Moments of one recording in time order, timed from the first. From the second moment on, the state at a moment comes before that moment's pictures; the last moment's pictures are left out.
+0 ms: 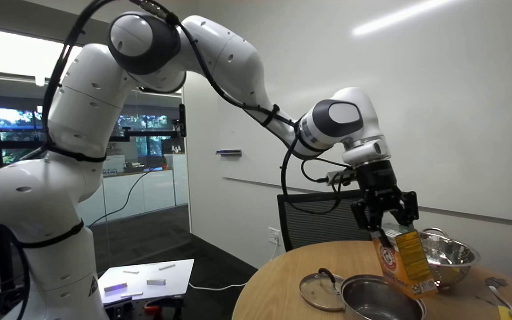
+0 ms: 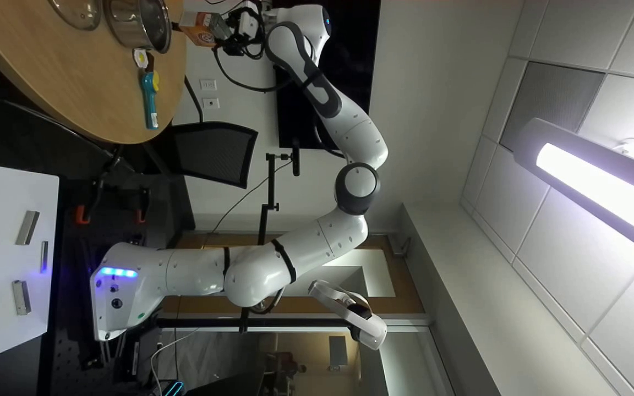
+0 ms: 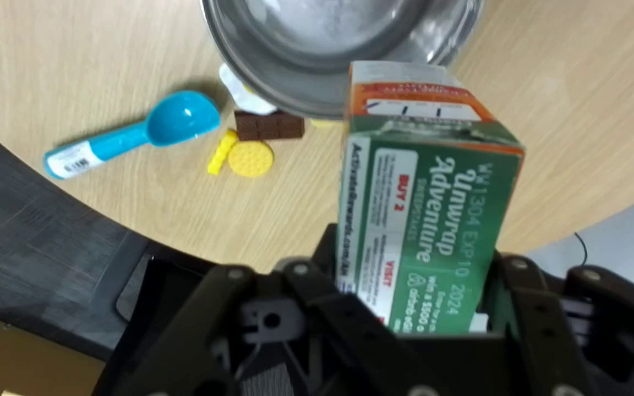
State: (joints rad) arm 0.08 0.44 -0.16 -1.73 -0.40 2.28 1.76
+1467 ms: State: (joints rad) arm 0.14 0.46 -0.10 -1.63 -1.56 1.89 1.97
